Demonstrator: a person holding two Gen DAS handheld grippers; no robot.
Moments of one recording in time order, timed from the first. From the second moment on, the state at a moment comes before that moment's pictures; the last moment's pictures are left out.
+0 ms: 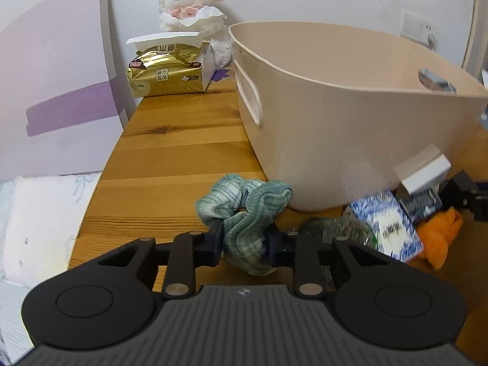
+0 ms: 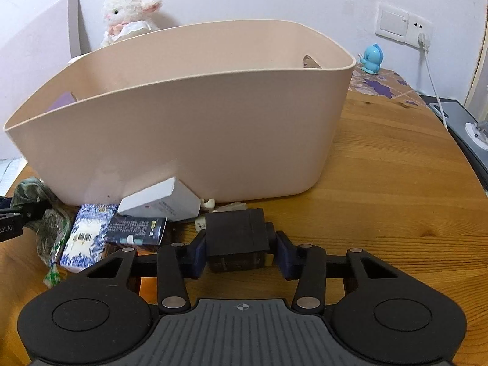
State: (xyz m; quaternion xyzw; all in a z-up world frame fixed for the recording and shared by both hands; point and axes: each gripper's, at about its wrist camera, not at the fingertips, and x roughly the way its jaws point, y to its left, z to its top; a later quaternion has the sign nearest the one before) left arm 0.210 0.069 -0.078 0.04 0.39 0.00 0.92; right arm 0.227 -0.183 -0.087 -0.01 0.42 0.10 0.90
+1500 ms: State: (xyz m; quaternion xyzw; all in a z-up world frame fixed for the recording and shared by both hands) left arm 0.234 0.018 0.035 0.05 0.28 0.00 0.96; right arm 0.230 -0.209 0.066 0.02 0.23 0.11 0.97
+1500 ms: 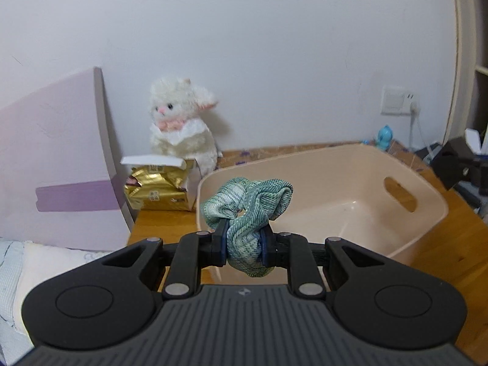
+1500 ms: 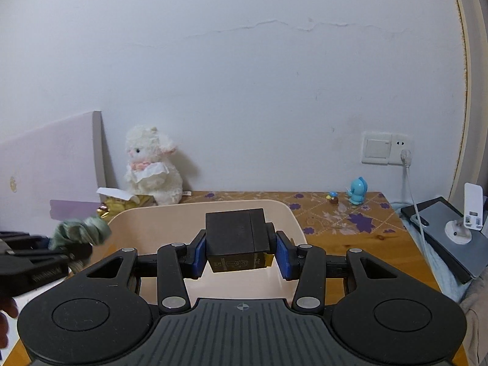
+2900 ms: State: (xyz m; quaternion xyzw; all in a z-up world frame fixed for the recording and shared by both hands) left arm 0.191 0.017 0.041 0.03 0.30 0.00 0.95; right arm 0.192 -0.200 0.064 0.00 0.27 0.11 0.96
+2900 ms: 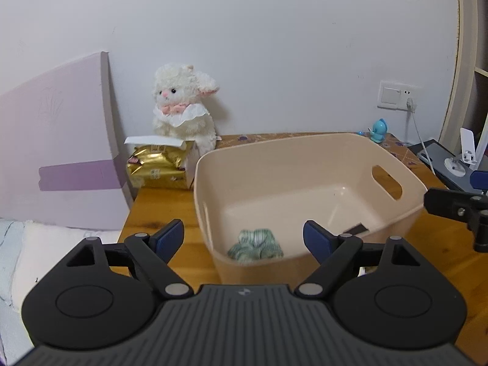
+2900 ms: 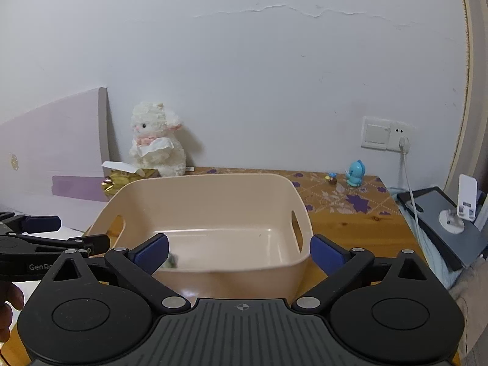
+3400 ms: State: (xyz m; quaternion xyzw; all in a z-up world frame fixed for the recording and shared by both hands) left arm 0.136 0.031 0.006 0.02 0.34 0.02 0.94; right arm 0.139 -0.202 0.026 -0.03 0.32 0.12 0.94
